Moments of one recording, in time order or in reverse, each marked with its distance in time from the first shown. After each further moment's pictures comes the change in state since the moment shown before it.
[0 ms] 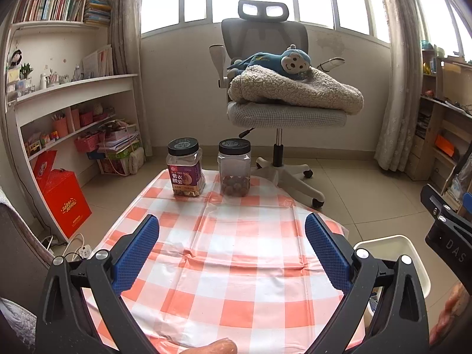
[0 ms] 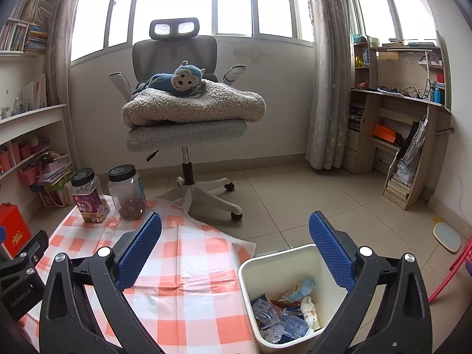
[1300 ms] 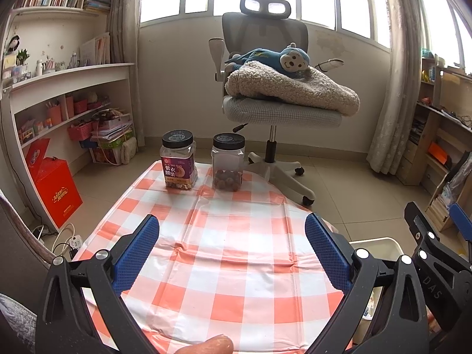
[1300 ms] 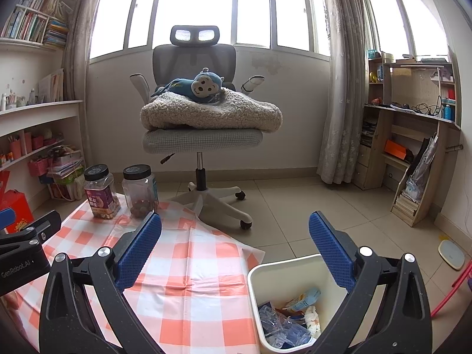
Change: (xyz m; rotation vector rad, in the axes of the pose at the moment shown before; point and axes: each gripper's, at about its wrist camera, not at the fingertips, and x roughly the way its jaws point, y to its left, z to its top) left arm -0.003 0.006 0.007 -0.048 0.036 -0.050; right arm -0.009 0.022 -0.003 -0.059 -0.057 0.049
